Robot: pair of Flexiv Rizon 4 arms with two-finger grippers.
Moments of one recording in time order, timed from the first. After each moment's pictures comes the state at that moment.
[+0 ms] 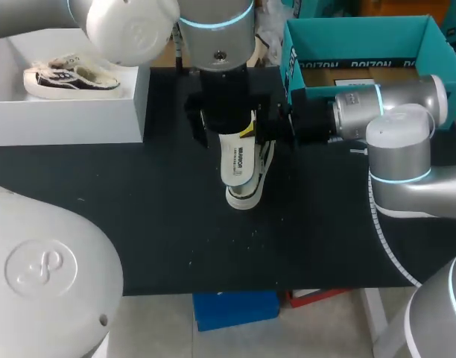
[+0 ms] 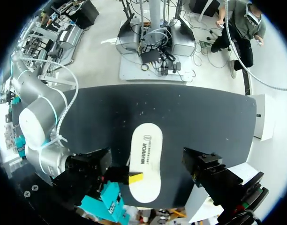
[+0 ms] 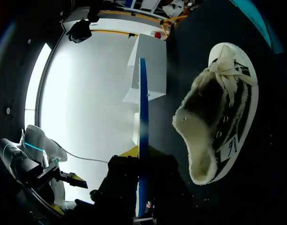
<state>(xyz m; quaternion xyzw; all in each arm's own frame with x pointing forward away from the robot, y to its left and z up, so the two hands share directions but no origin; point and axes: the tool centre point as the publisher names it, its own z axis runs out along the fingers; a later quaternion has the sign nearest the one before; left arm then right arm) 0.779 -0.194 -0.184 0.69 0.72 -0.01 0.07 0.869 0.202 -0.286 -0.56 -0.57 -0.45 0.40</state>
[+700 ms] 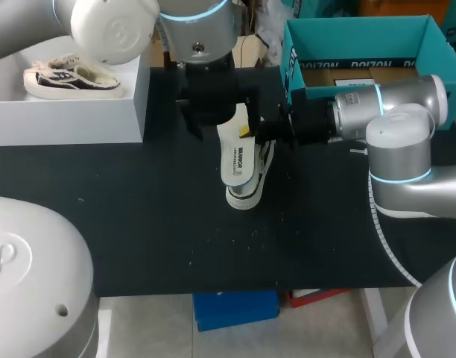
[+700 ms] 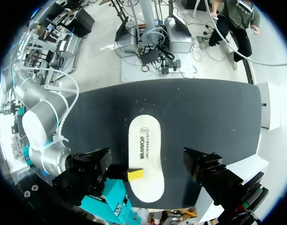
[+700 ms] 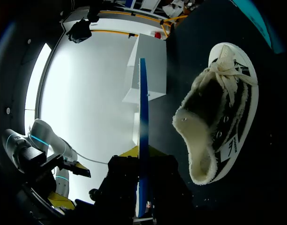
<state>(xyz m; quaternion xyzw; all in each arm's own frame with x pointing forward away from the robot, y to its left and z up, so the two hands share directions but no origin) 0.801 -0.182 -0.190 0.72 0.69 -0.04 0.08 0.869 0.202 -0.286 -0.56 -0.57 -0.45 0.40</state>
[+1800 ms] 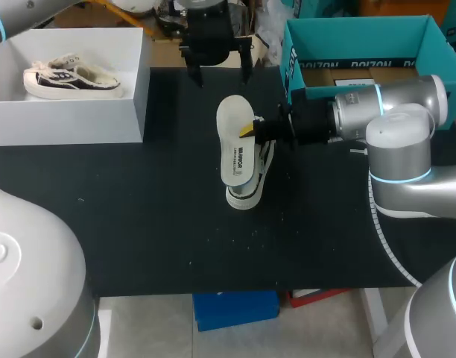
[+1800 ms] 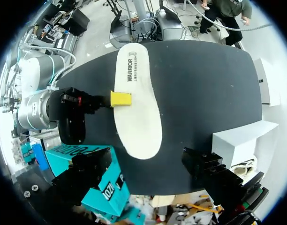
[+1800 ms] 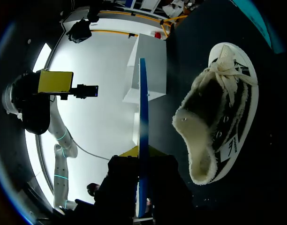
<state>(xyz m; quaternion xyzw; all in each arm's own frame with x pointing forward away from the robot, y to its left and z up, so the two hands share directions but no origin) 0.965 -0.178 -0.204 0.74 0.67 -0.04 0.09 0.869 0.202 -0.286 -0.56 -0.57 -0.45 0.40</state>
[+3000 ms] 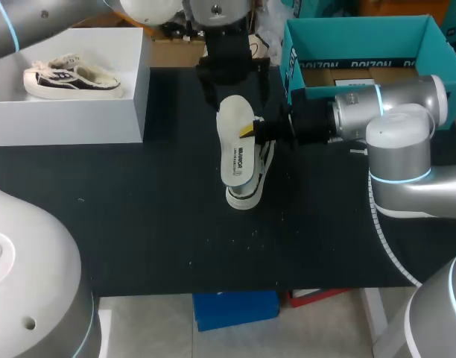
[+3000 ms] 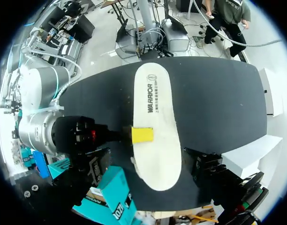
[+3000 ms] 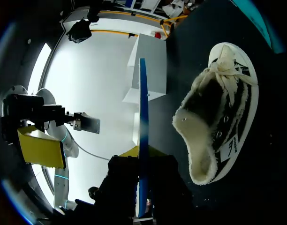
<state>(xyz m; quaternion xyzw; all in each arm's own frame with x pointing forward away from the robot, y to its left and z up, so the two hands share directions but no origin) 0.896 -0.211 -0.219 0.73 0.67 -0.08 0.05 0.869 0.202 -0.286 -0.56 -0.57 -0.45 0.40</state>
